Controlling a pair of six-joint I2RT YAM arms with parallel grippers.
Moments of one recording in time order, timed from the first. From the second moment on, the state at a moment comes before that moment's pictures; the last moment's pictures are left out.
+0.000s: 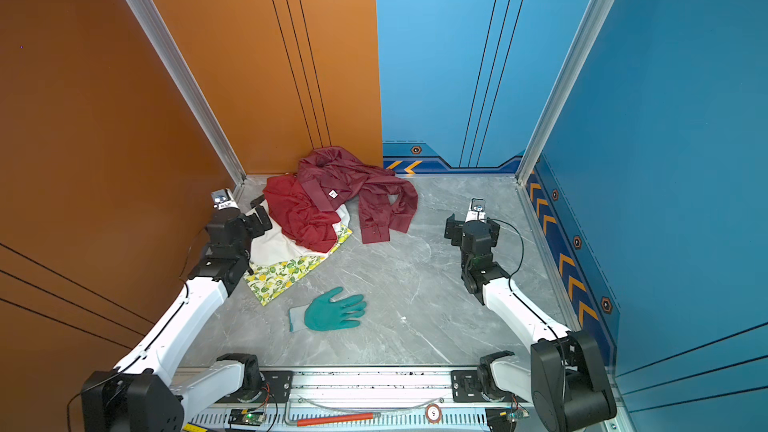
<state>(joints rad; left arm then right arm) 0.00 1.09 0.82 -0.07 -0.38 -0.25 0.25 1.20 0.63 0.27 0.39 0.12</state>
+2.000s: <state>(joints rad) 0.36 1.59 0.88 -0.35 0.34 -0.77 0.81 1.54 0.89 0.16 0.10 0.01</state>
